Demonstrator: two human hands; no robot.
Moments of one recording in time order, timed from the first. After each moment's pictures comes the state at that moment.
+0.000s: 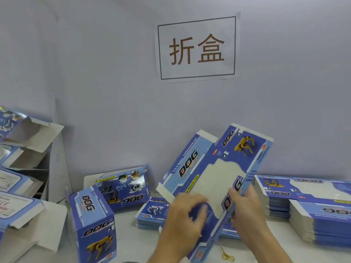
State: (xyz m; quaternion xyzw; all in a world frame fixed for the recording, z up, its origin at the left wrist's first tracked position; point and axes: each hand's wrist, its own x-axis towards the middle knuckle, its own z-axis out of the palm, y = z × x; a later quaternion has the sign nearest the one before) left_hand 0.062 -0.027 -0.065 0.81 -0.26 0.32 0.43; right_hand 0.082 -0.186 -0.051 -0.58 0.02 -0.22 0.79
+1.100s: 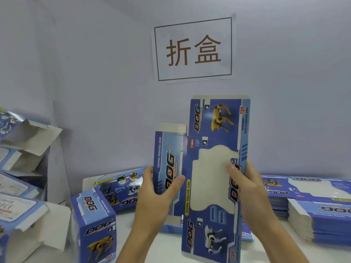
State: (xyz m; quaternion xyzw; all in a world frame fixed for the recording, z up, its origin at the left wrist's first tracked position) left_hand 0.046 0.005 -0.009 0.68 -0.13 0.24 0.68; right_hand 0.045 -0.187 0.002 -0.57 -0.17 -0.23 0.77
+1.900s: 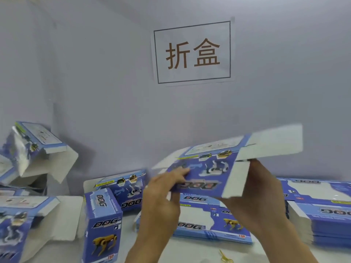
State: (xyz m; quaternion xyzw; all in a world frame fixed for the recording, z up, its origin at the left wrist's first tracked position) left_hand 0.041 -0.004 -0.008 0.72 -0.25 0.48 0.43; right_hand 0.023 -0.181 0.029 -0.54 -0.24 -0.13 0.80
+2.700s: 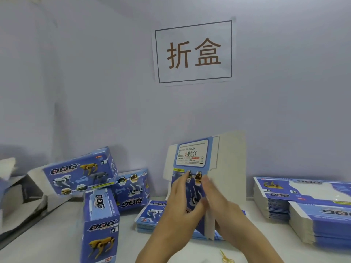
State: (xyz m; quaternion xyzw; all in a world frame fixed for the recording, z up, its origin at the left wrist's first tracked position) left_hand 0.053 -0.024 -0.032 0.77 -0.24 0.14 0.58; right_hand 0.033 -0.149 -0.010 -0.66 -0.09 0.02 0.74
